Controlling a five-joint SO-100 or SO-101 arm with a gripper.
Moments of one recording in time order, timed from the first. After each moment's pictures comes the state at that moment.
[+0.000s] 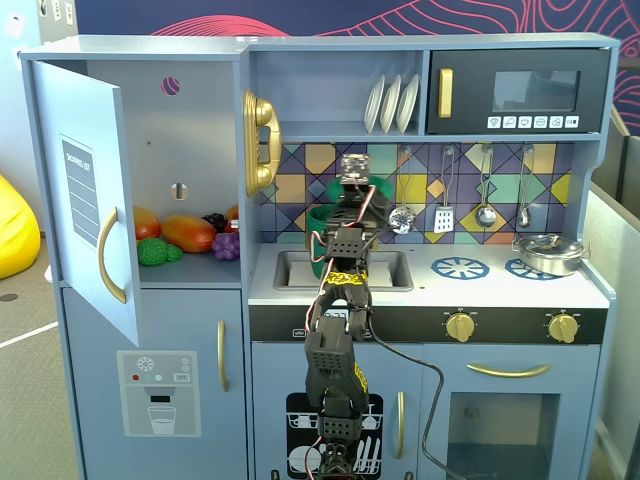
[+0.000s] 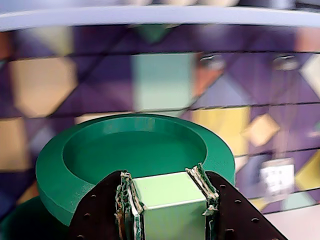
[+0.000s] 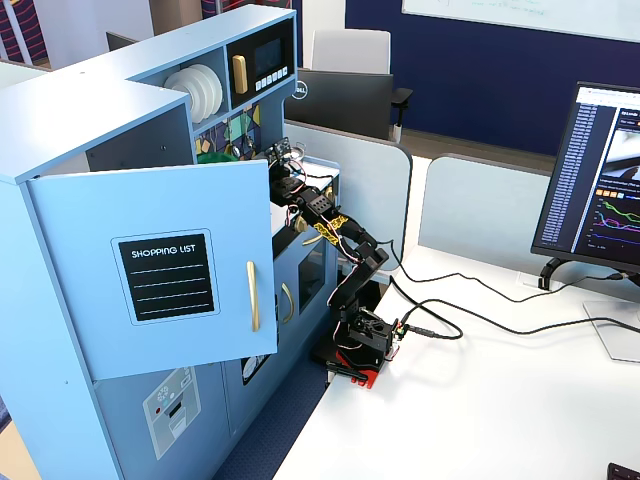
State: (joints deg) arm 8.3 119.6 91.4 13.4 -93.8
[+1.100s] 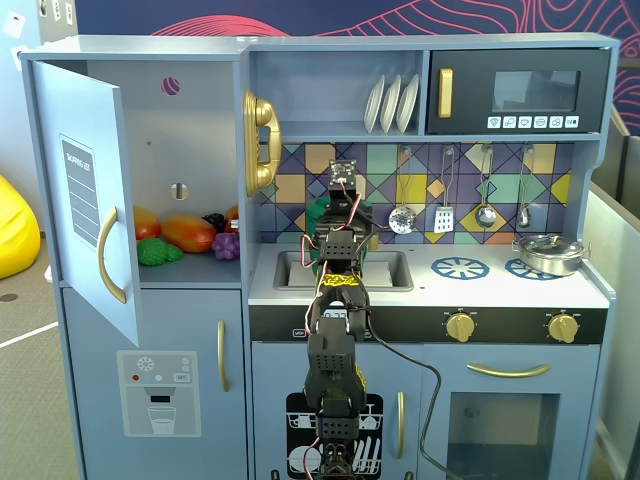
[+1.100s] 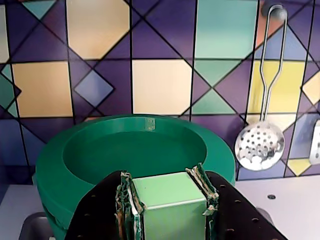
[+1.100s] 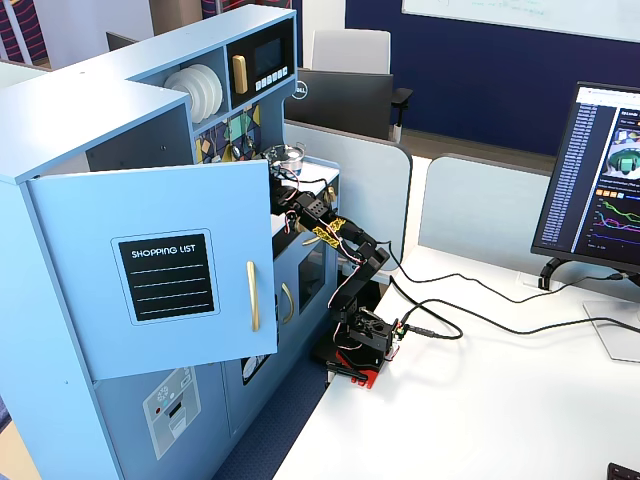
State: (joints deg) arm 3.7 120.2 94.3 17.7 -94.7
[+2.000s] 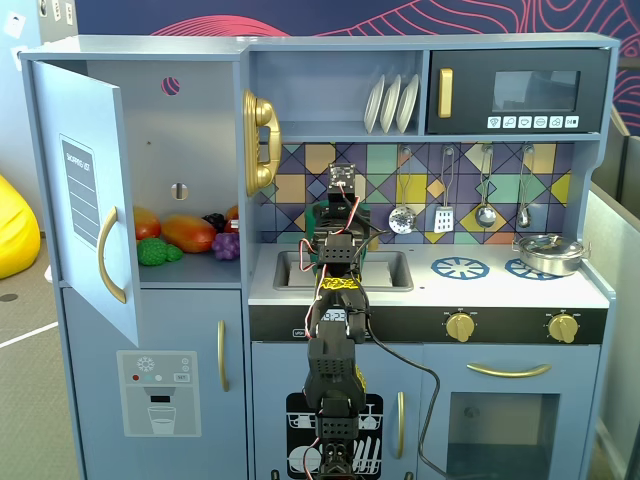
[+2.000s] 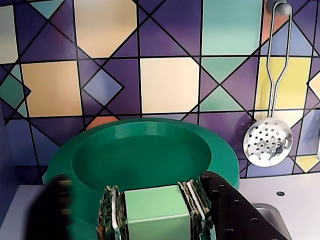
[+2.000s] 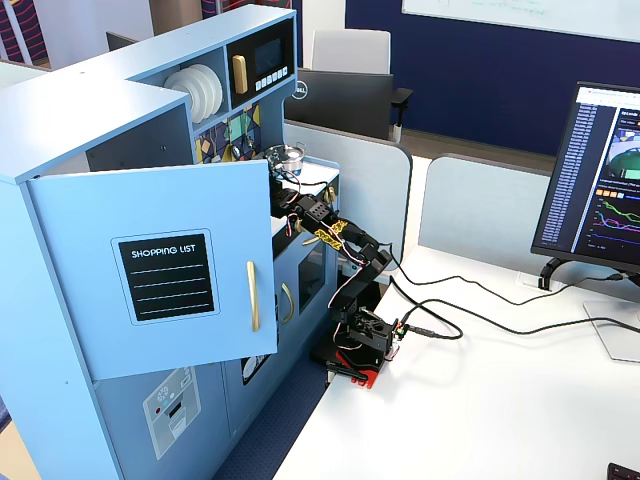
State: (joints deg) arm 2.6 122.3 97.6 16.2 -94.1
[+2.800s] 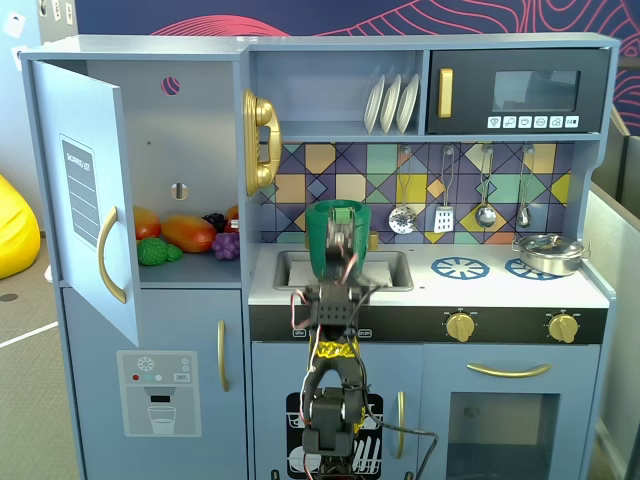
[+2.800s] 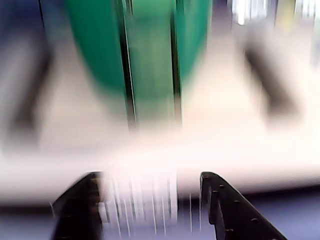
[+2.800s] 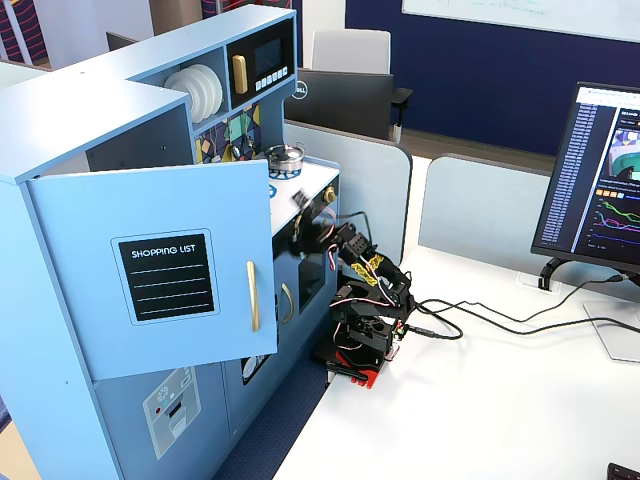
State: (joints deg) arm 3.7 165.2 133.9 54.0 -96.0
